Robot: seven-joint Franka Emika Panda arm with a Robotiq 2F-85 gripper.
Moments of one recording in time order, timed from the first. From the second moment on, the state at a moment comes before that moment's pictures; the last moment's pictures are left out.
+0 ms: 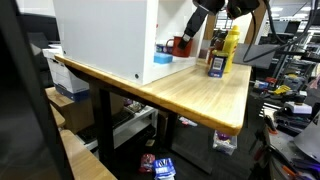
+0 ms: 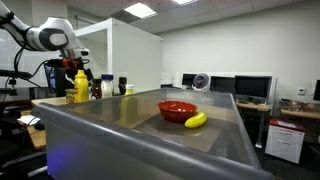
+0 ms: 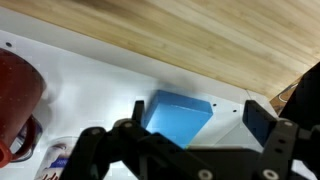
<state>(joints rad) 0.28 -0.32 0.14 -2.49 0.09 2.60 -0.03</state>
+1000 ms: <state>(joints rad) 0.25 -0.21 0.17 -2.43 0.17 2.67 0.21</state>
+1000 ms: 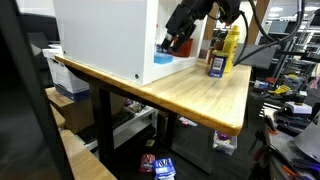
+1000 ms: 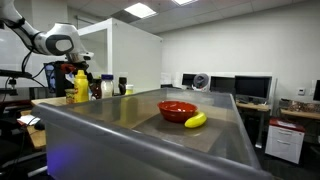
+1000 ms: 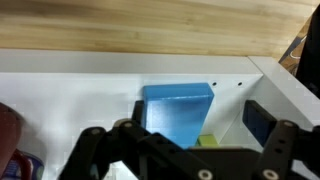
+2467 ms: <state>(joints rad) 0.12 -0.21 0.28 -2.42 -0.10 2.68 0.52</state>
